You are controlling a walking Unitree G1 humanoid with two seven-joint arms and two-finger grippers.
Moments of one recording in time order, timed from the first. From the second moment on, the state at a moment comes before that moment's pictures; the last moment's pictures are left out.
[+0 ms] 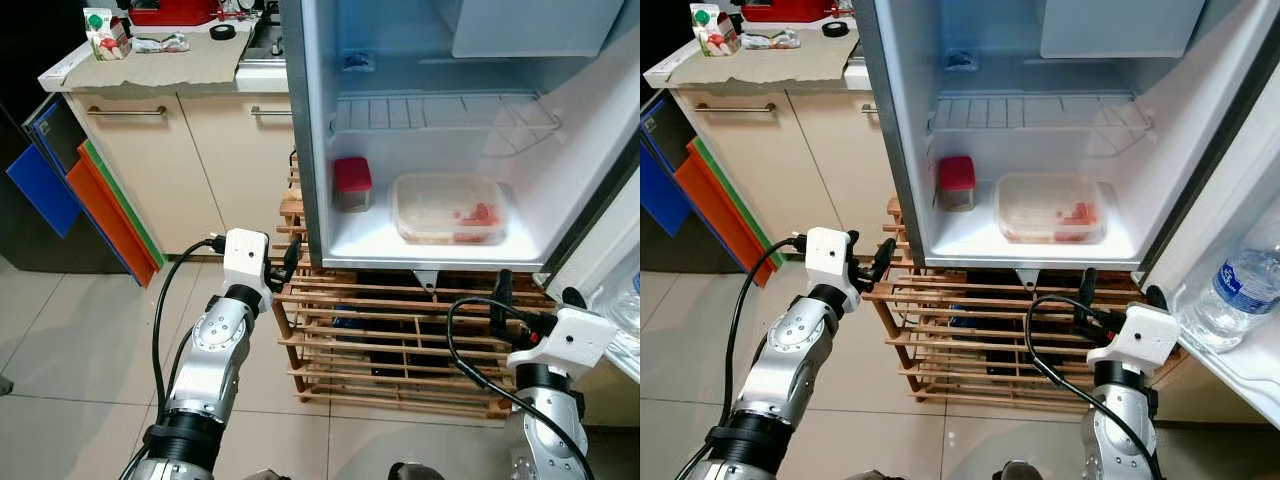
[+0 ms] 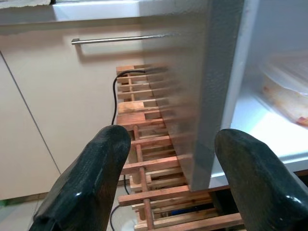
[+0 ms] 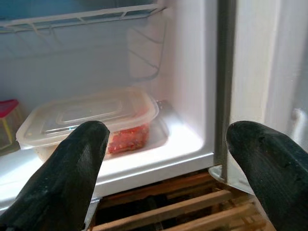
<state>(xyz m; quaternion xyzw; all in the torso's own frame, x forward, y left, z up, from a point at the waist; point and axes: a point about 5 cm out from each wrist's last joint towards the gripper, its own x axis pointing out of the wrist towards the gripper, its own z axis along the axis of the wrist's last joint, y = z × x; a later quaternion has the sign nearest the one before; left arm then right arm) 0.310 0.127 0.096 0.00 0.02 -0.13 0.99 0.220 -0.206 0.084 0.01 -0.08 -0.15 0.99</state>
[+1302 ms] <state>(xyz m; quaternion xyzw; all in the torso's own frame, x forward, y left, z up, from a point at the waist) 0.305 0.130 0.081 0.03 0.04 -0.20 0.98 0.183 -0.210 0.031 -0.05 0.06 -0.07 0.99</state>
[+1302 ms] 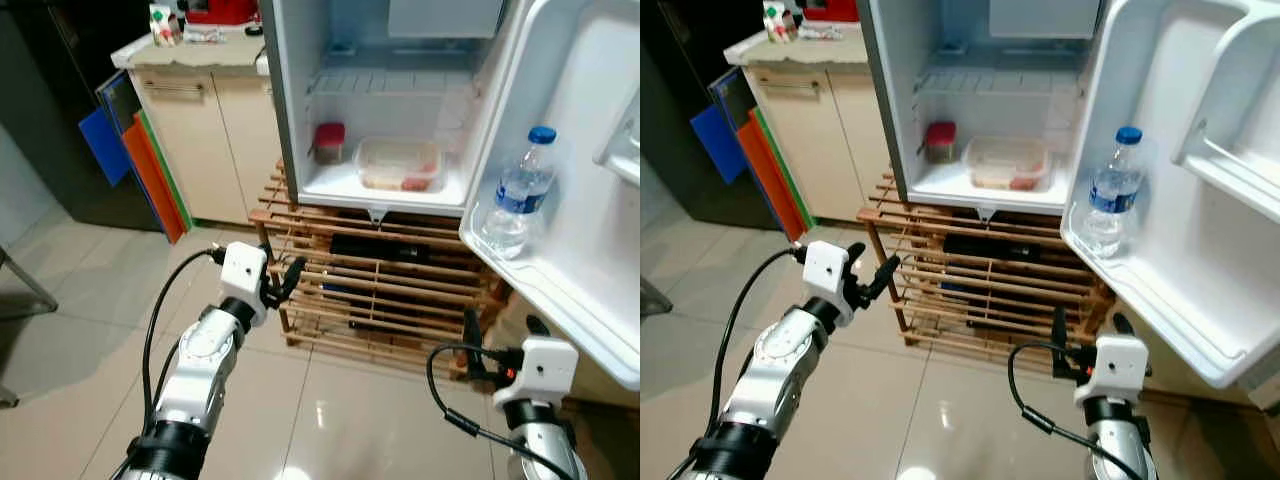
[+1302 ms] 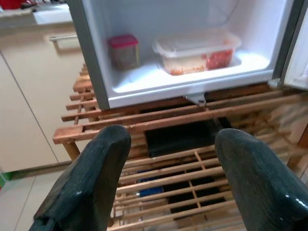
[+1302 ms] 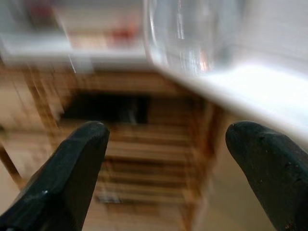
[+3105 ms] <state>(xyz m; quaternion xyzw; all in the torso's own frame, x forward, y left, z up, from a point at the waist) 0.269 0.141 -0.030 0.22 0.39 -0.24 0.86 0.170 -0.397 0.057 -0.07 0.09 -0.42 0.90</state>
